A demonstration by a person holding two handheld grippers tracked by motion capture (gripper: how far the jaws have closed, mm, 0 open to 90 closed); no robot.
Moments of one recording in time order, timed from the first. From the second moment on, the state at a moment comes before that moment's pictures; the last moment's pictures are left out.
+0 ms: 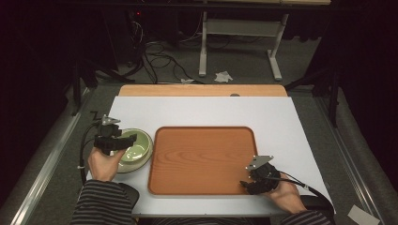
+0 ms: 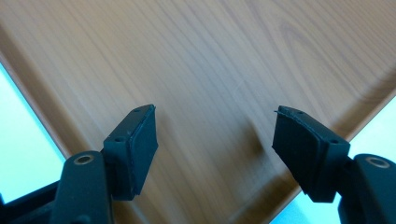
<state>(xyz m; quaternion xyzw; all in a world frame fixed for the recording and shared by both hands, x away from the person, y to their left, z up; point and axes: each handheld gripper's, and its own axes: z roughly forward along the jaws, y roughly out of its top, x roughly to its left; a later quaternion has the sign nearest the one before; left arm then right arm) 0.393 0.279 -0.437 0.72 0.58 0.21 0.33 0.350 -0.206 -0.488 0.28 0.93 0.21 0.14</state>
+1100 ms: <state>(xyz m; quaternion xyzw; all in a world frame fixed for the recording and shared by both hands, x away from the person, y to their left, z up) 0.403 0.320 -0.461 0.68 0.66 0.14 0.30 0.351 -0.212 -0.480 0.29 0.92 0.24 0.15</state>
